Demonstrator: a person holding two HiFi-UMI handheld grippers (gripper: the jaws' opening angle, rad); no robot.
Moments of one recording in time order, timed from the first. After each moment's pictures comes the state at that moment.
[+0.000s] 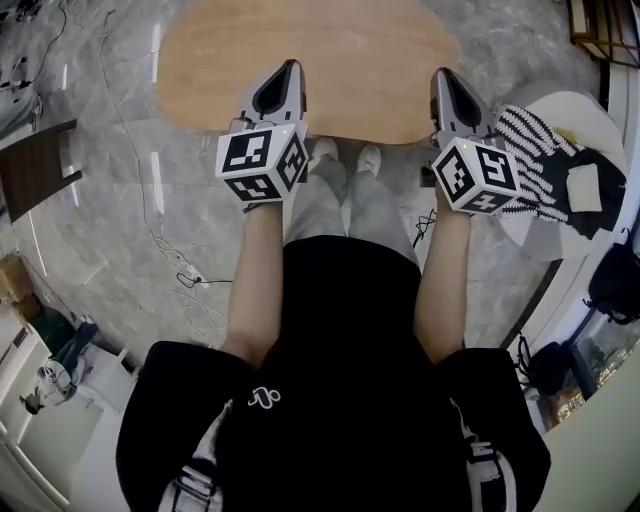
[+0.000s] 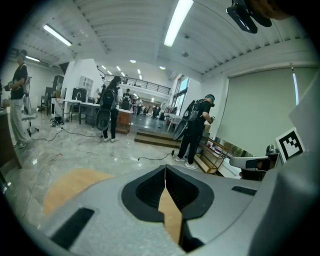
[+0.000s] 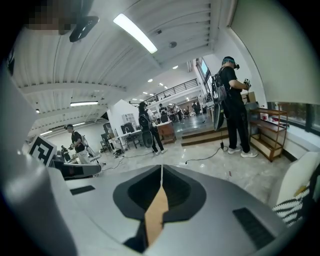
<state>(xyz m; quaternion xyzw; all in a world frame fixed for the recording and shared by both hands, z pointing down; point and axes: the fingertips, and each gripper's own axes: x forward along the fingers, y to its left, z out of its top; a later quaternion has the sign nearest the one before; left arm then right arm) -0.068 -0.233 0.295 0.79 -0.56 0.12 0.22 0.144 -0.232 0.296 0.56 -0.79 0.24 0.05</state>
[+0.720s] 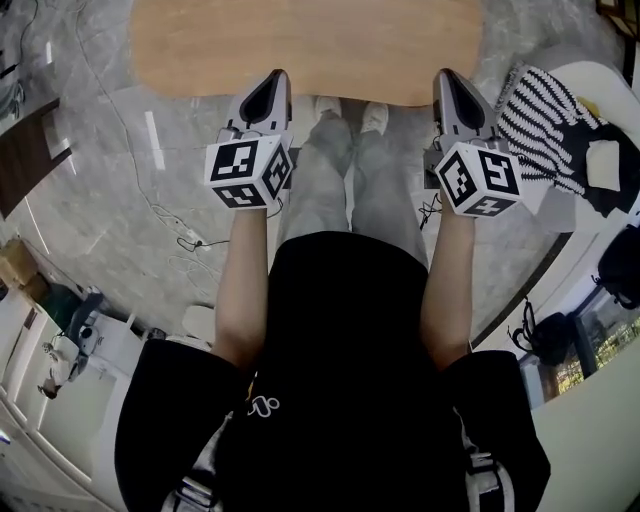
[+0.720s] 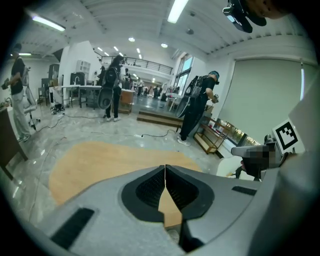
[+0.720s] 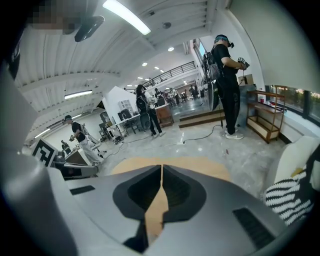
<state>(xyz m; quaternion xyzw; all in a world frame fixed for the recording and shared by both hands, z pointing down) -0.099 -0.175 0.424 0.77 -0.53 0.21 0.29 0.133 -0.186 0.416 0.54 -0.77 0.31 0.12</state>
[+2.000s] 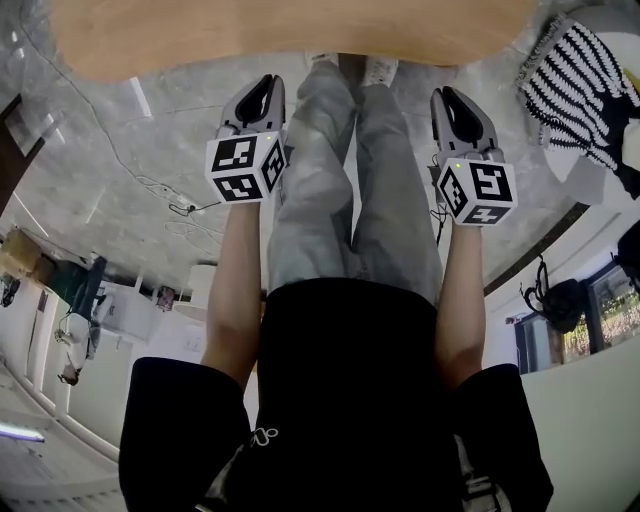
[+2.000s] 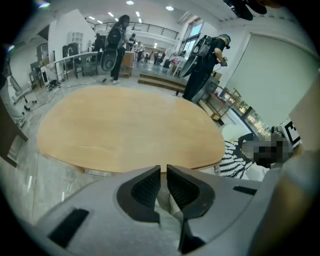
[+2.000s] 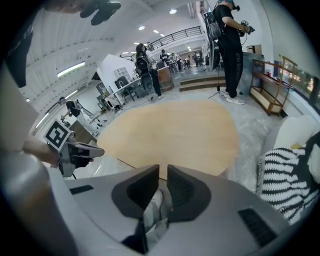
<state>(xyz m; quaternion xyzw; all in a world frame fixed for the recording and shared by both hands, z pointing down) -0.119 -0.064 0.674 0.71 -0.47 0.34 0.40 0.131 -0.053 0.655 0.47 -0.74 0.40 0.27</state>
